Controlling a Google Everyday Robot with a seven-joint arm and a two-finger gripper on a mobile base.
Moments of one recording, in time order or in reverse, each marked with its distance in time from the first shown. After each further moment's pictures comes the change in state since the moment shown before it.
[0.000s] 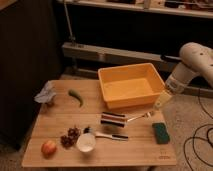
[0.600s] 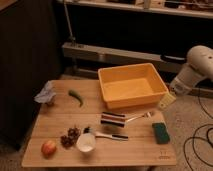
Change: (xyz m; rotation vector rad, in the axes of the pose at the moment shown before) arm -0.013 0.011 -0.002 -0.038 0.034 0.035
